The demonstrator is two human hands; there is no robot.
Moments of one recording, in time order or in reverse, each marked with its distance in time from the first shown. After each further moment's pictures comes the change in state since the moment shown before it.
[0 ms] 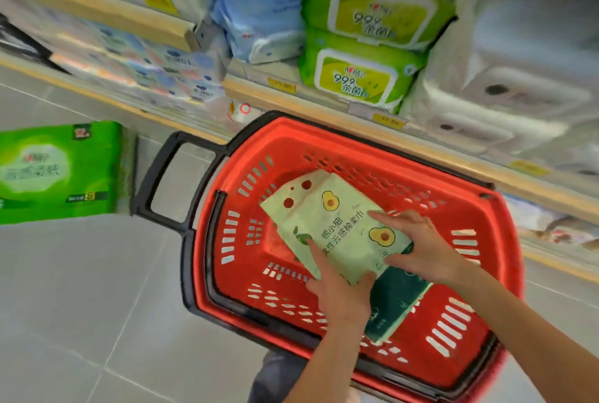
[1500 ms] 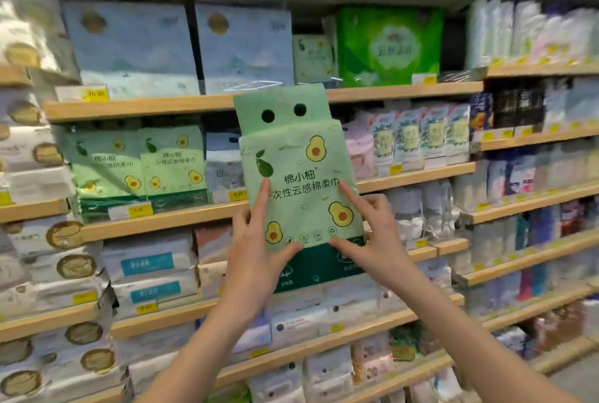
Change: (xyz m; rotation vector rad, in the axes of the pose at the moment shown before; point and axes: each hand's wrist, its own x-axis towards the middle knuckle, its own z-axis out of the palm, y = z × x) left_hand -0.734 0.247 -0.233 0.299 0.003 1.909; right_hand -0.695 -0.384 -0.265 0.125 1.516 -0.580
